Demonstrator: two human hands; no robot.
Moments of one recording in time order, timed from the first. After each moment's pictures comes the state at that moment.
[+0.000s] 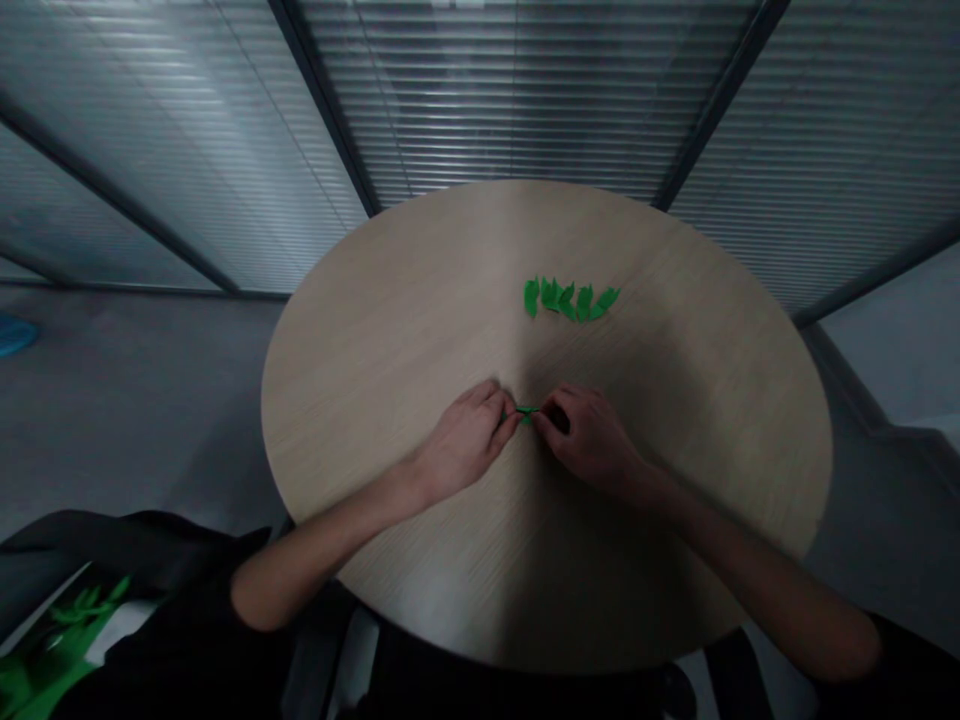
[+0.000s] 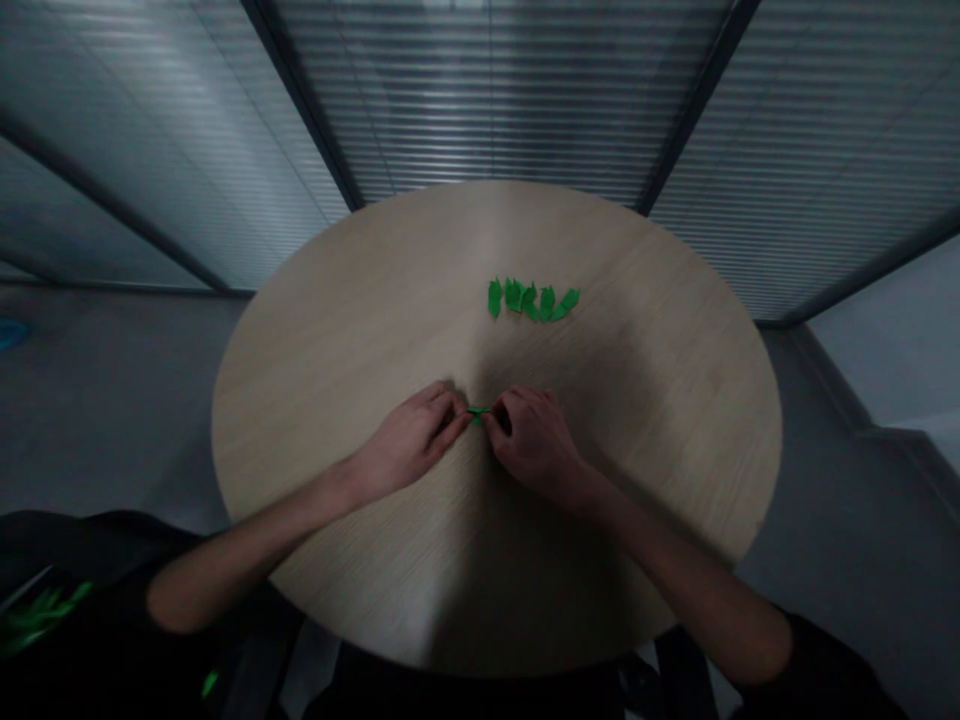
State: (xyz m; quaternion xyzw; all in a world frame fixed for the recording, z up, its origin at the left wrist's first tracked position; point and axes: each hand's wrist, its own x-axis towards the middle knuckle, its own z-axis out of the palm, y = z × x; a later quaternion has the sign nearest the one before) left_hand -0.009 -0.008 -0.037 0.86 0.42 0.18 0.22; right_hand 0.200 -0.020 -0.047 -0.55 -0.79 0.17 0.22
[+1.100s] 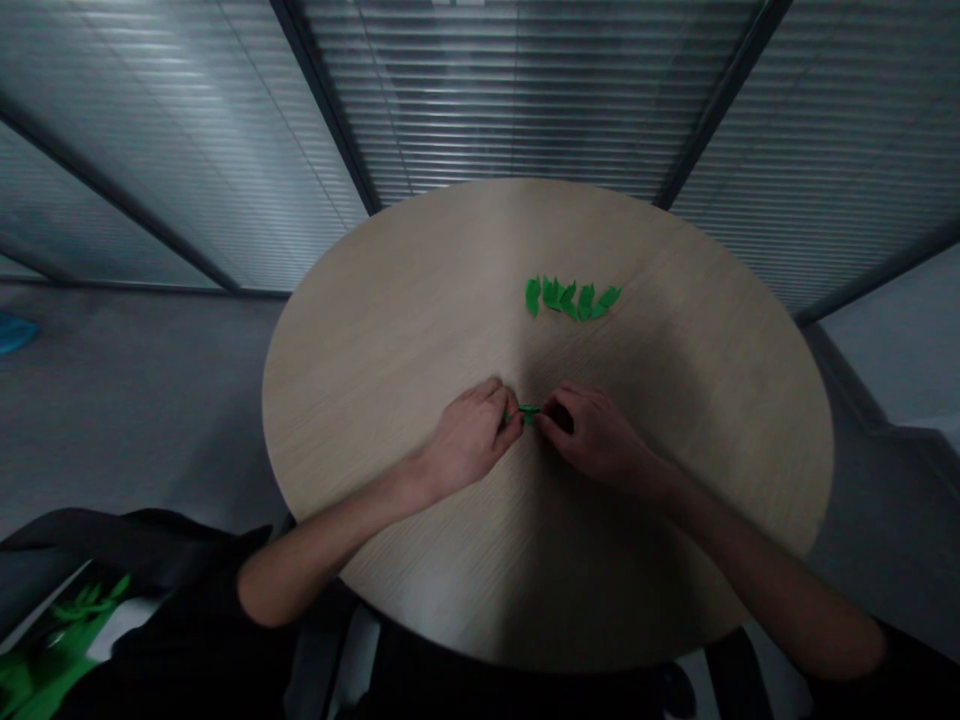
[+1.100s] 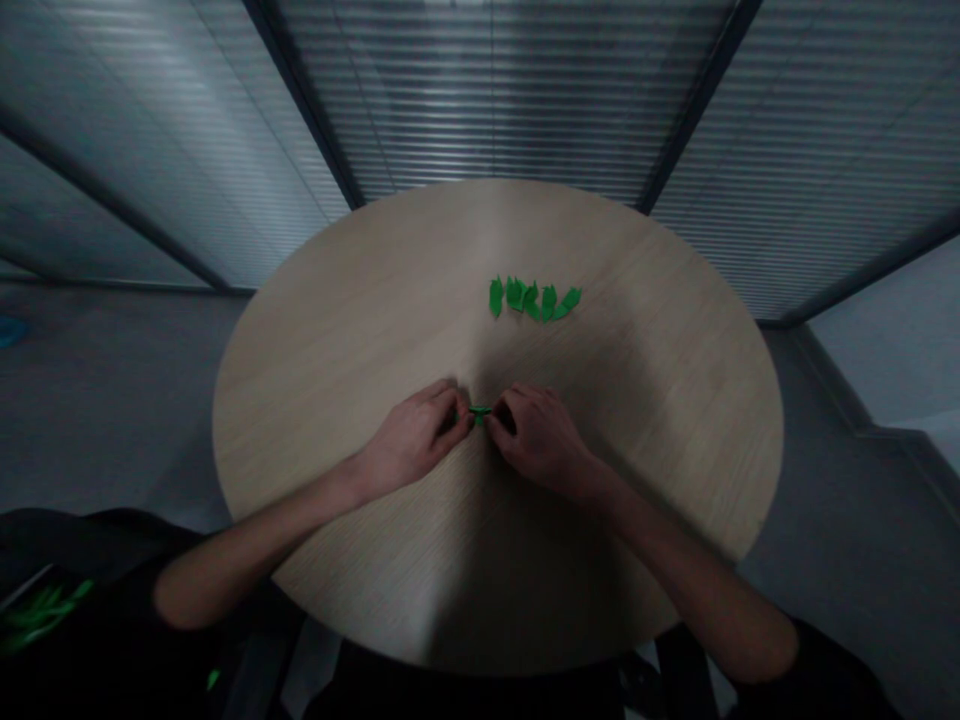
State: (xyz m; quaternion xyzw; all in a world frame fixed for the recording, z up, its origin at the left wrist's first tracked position) left_hand -0.004 -0.007 -0.031 0.85 0.45 0.15 0.22; right_hand 0.208 -0.017 -0.039 -0.52 -0.81 0.19 0.18
